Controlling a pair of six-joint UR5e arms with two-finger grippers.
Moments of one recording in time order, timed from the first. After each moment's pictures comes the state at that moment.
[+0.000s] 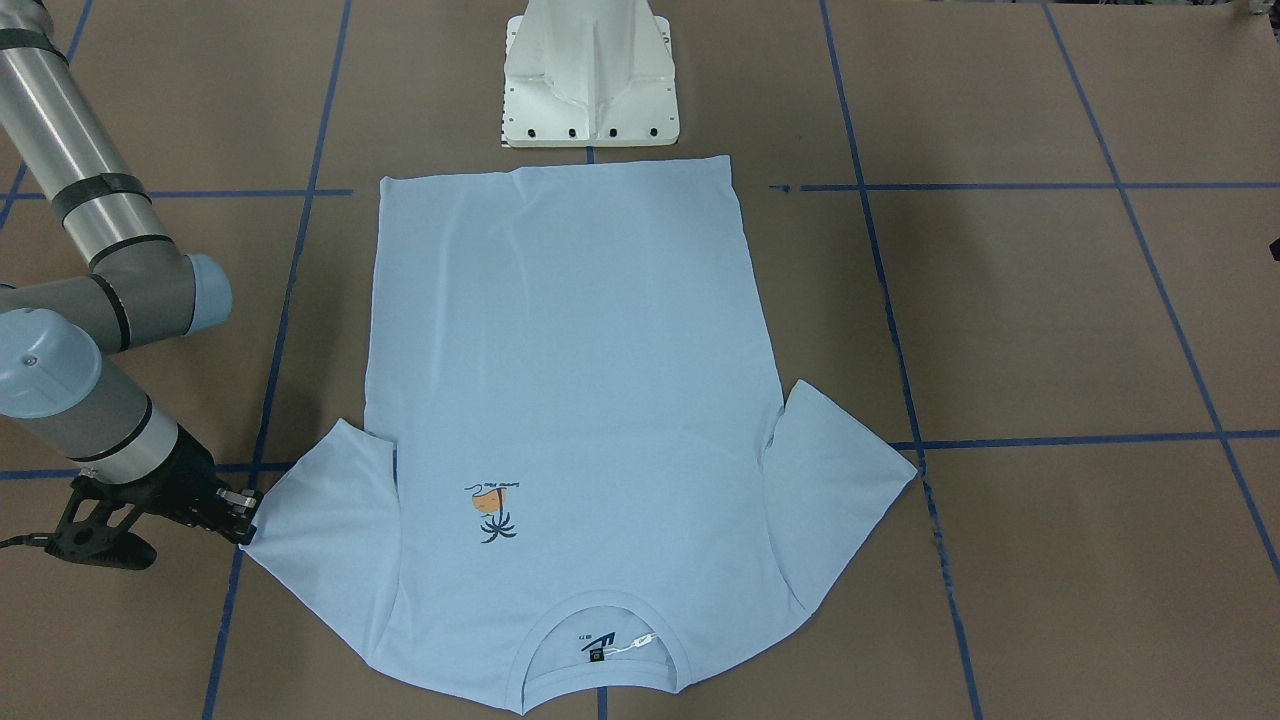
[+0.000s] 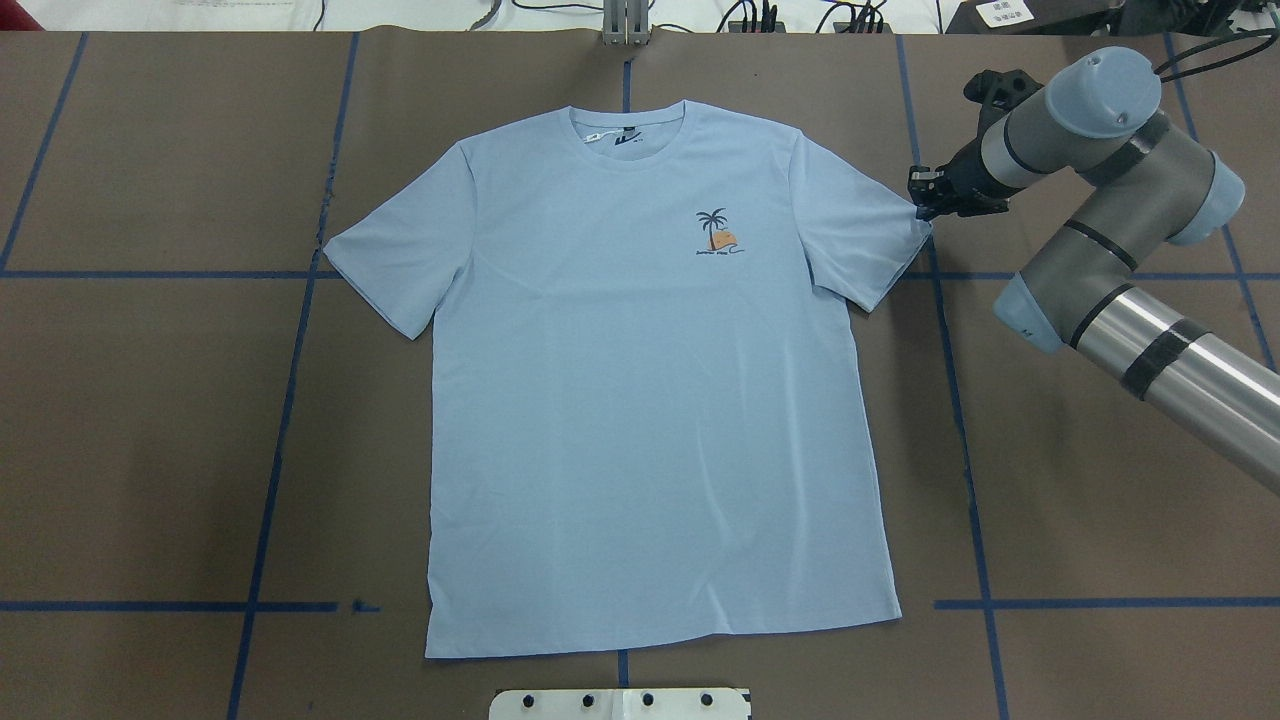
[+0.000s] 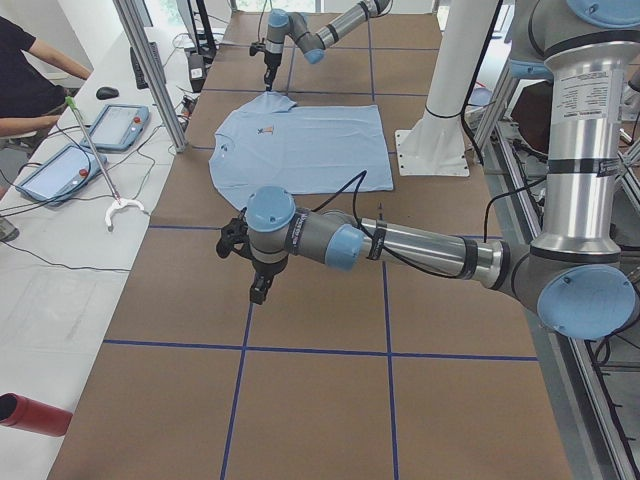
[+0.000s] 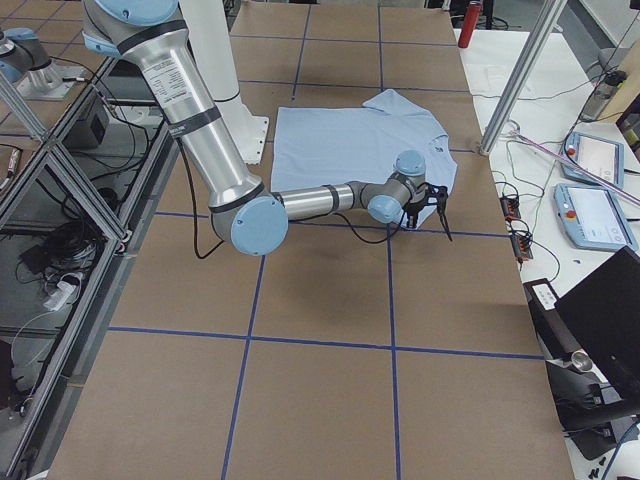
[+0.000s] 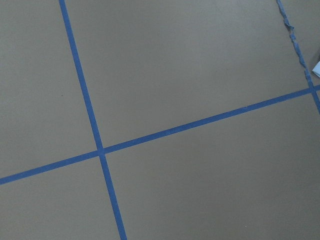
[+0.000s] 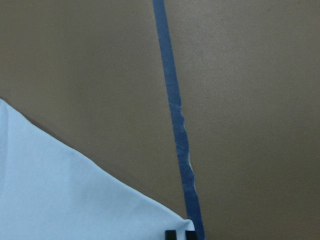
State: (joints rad) left arm -1.51 -1.54 -1.77 -1.72 -2.43 0.01; right arm 0.95 -1.07 1.17 -0.88 2.06 1.12
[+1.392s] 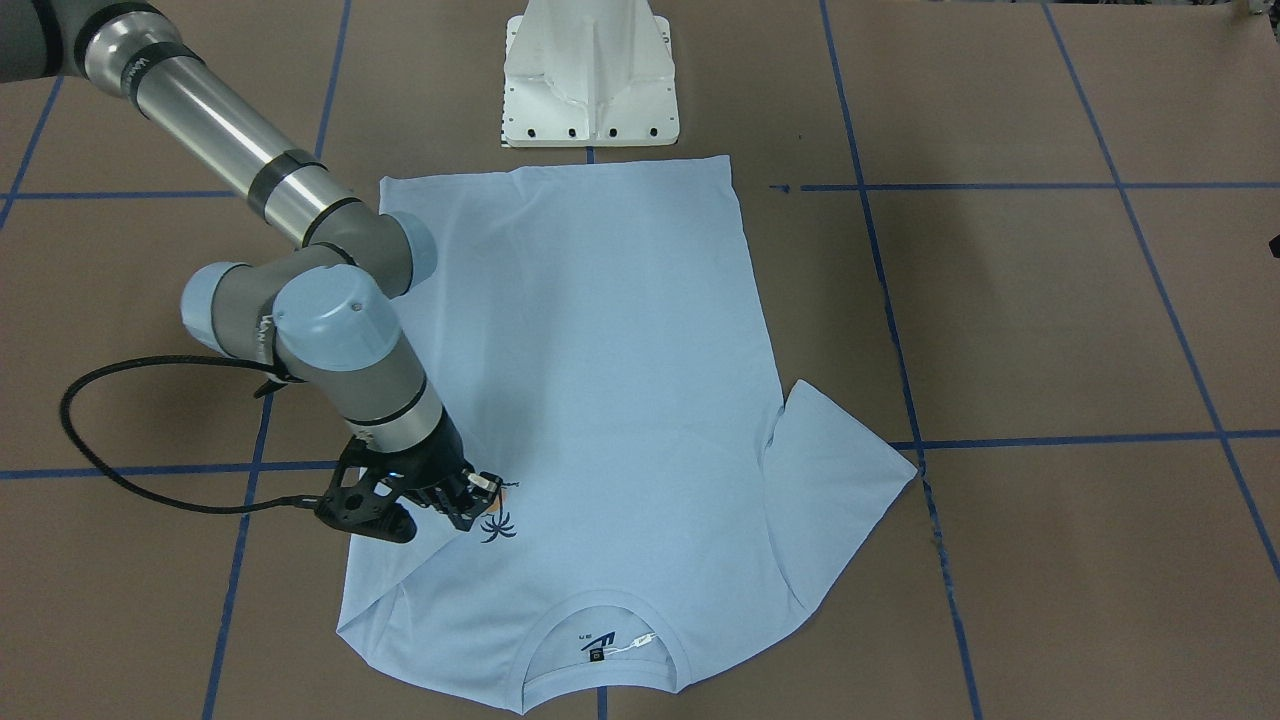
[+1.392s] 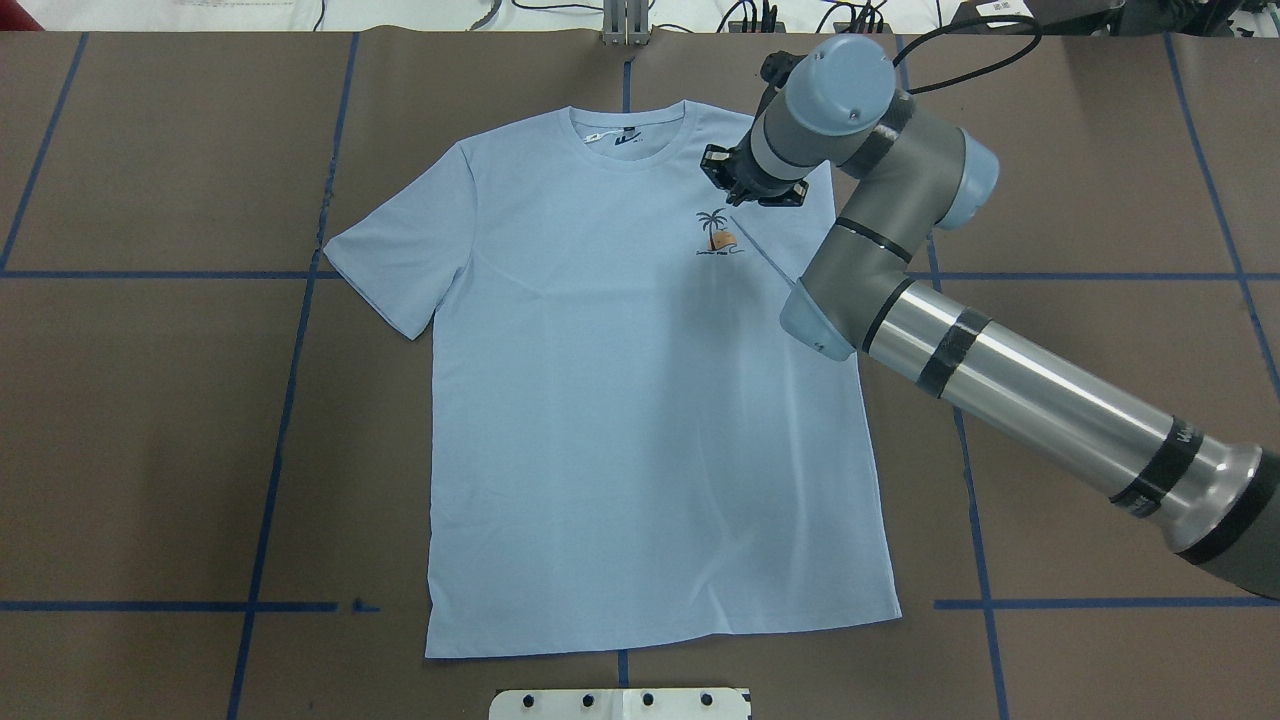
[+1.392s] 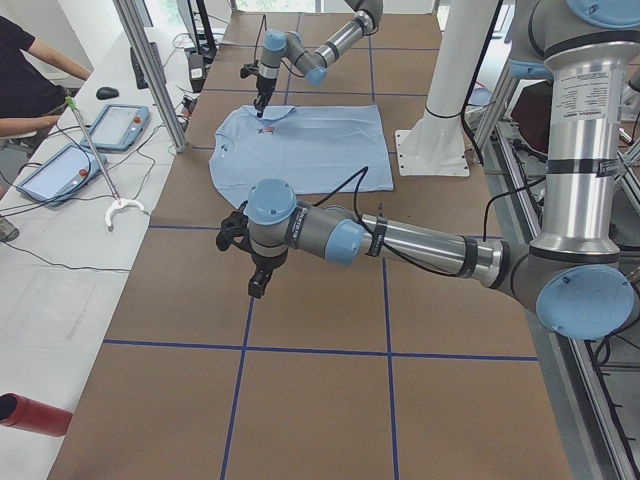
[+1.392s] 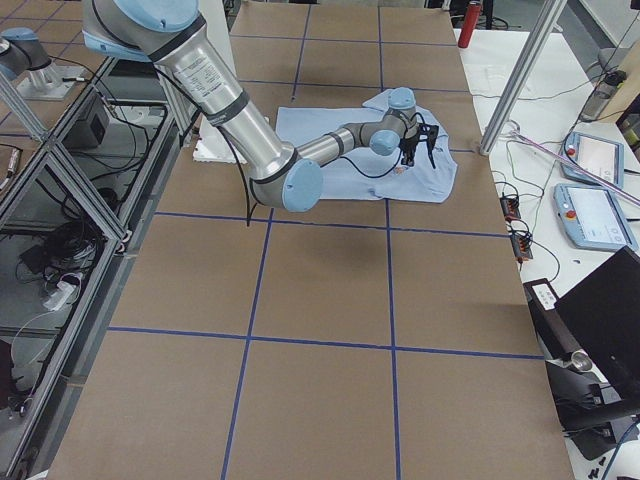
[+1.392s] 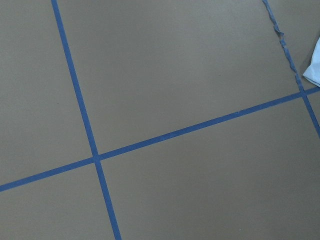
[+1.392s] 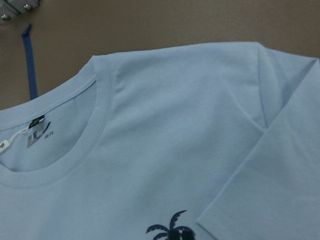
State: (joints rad) left arm -1.50 -1.55 -1.79 -1.72 -2.43 0.01; right arm 0.75 -0.75 1.12 -1.02 1.86 1.41
